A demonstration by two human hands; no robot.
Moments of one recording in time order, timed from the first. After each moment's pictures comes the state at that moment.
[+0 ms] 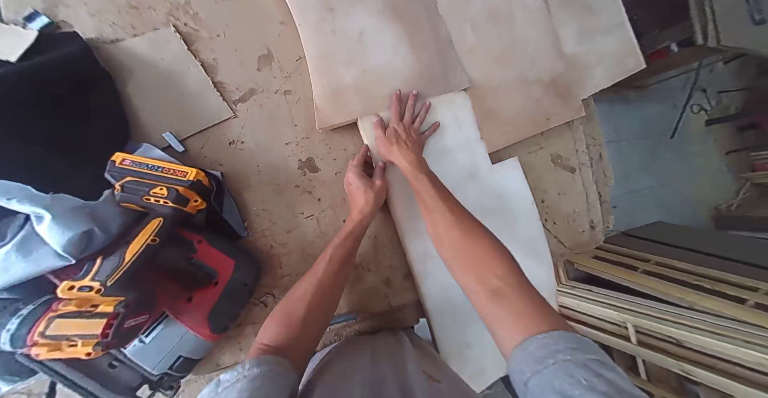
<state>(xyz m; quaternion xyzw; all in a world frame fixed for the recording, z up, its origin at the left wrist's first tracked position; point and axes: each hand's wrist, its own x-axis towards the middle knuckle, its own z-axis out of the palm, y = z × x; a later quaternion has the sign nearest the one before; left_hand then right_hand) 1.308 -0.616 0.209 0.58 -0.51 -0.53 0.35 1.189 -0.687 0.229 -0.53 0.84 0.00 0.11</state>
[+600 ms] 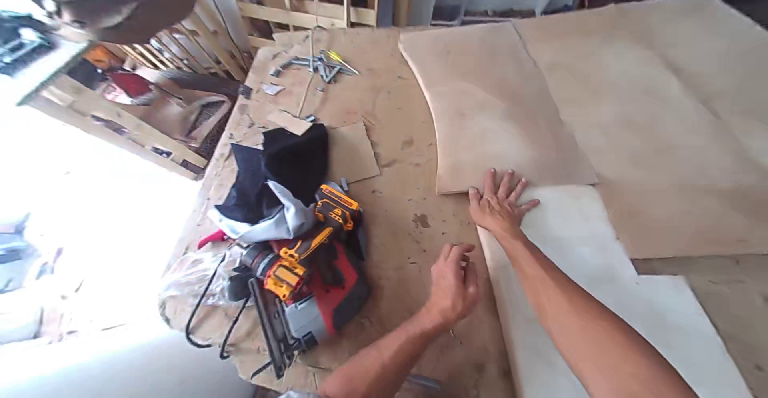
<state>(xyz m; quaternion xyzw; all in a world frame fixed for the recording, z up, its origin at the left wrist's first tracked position) 1.381 -0.557 0.254 0.50 -0.61 -0.48 0.38 1.217 -0.706 0.226 -0.58 0.81 -0.01 0.08</state>
